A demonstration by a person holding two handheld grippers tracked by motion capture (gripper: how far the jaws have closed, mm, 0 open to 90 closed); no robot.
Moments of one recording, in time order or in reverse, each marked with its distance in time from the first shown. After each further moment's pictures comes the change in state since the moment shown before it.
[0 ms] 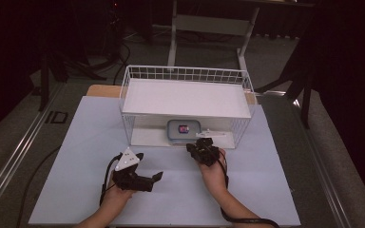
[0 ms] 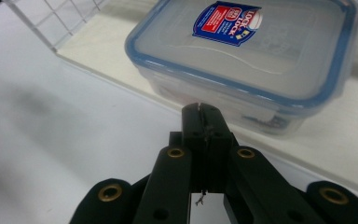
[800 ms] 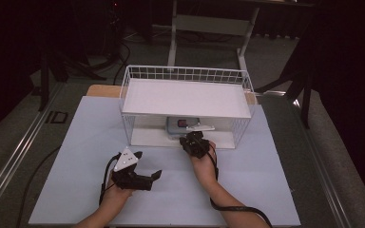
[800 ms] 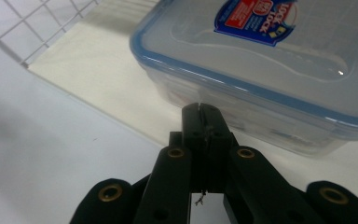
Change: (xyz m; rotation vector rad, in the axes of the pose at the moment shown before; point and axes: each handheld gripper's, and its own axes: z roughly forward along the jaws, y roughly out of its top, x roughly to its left) left arm 0.004 -0.001 -0.001 -0.019 0.030 0.004; right arm 0.002 0.015 0.040 0.001 -0.025 -0.009
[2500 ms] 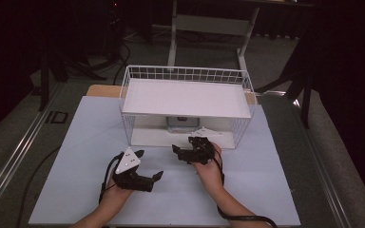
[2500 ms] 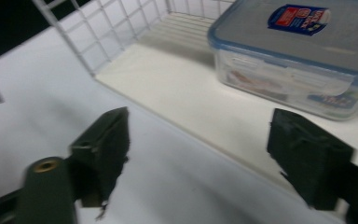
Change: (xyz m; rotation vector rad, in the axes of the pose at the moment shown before) left arm -0.006 0.007 -0.002 -0.024 -0.020 0.085; right arm 0.005 -0.011 -0.036 -0.118 0.142 -0.026
